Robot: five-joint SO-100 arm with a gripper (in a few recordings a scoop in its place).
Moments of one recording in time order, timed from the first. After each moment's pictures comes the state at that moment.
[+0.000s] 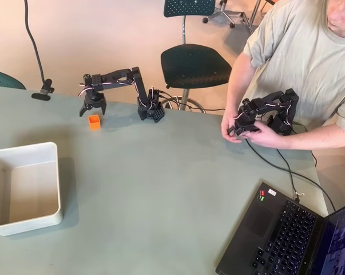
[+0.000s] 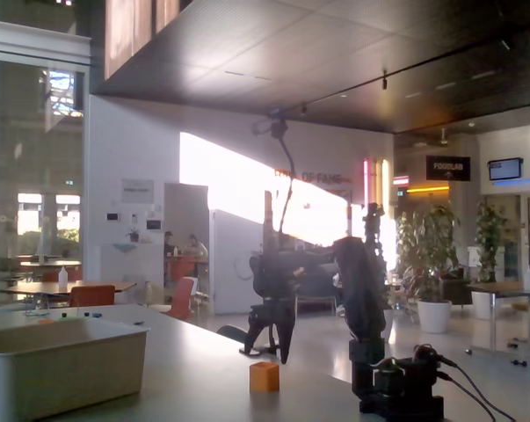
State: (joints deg) arm 64.9 74.8 86.1 86.9 11.2
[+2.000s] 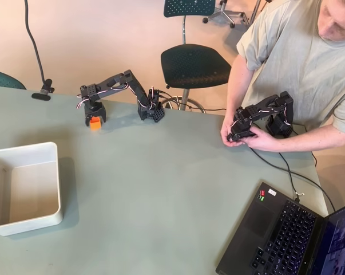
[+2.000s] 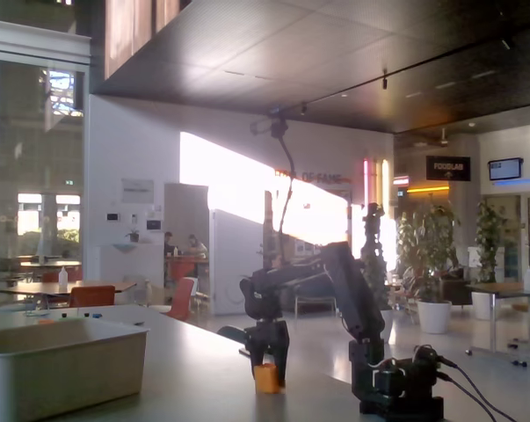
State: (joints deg) arm 62.8 64.2 85.1 81.7 11.5
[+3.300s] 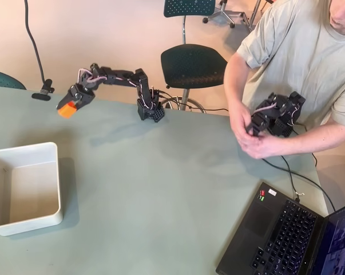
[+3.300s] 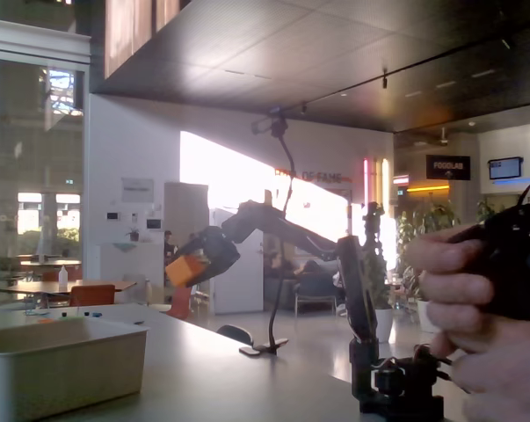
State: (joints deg) arm 45.2 77.1 55.1 60.6 10.8
